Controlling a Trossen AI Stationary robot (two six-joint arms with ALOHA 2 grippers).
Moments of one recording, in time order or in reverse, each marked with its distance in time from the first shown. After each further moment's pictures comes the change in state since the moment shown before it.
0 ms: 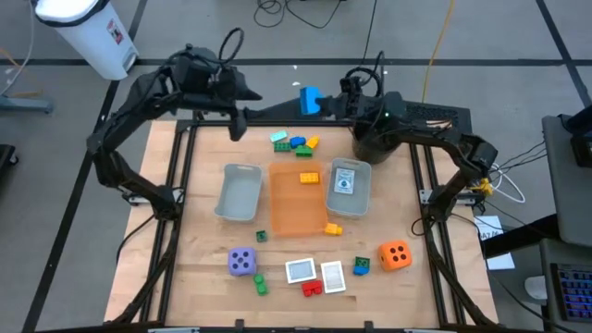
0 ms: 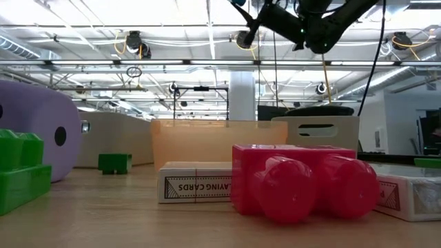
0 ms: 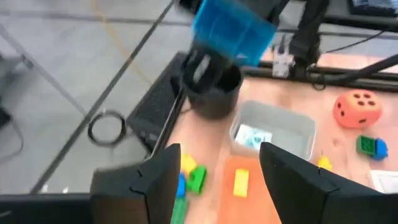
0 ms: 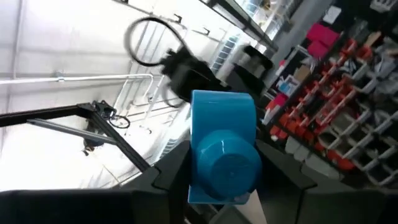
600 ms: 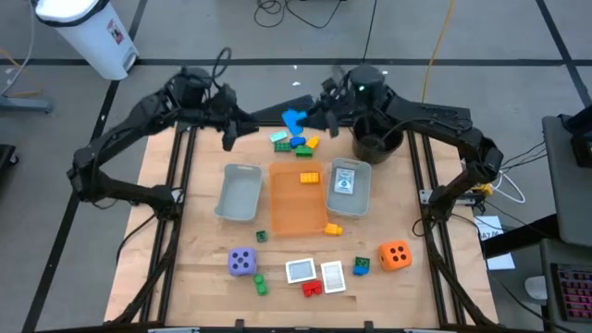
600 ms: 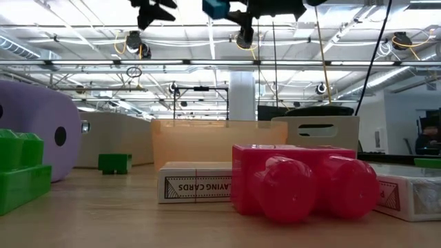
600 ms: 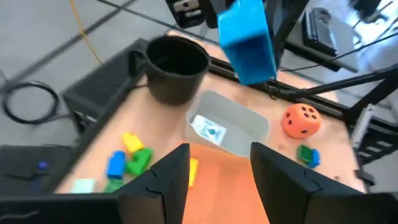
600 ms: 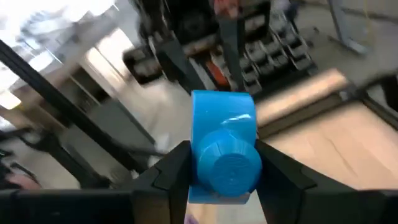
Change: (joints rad) left arm 0.113 -0.252 -0.603 0.378 0.315 -0.219; right arm 0.107 -0.053 0.415 -1.314 -0.033 -0.941
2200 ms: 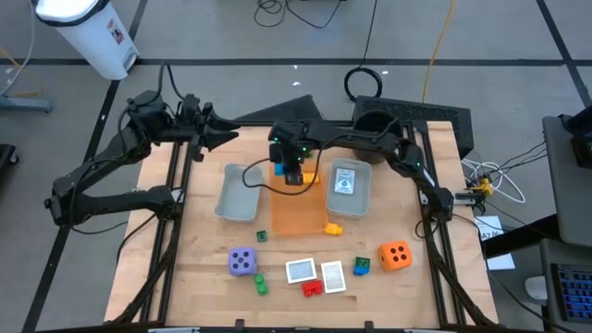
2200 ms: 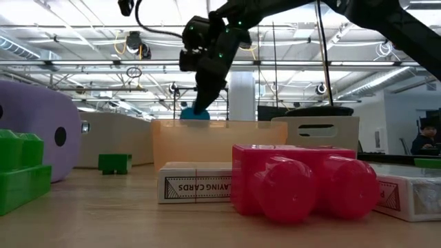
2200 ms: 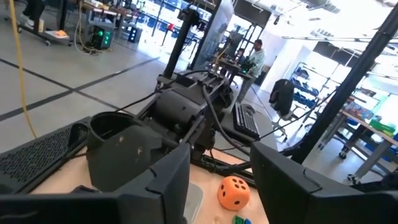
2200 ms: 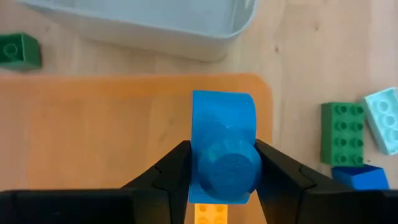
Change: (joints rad) left arm 0.019 -0.356 -0.371 0.513 0.144 -0.327; right arm 0.225 0.673 0.603 -0.900 0.544 -0.776
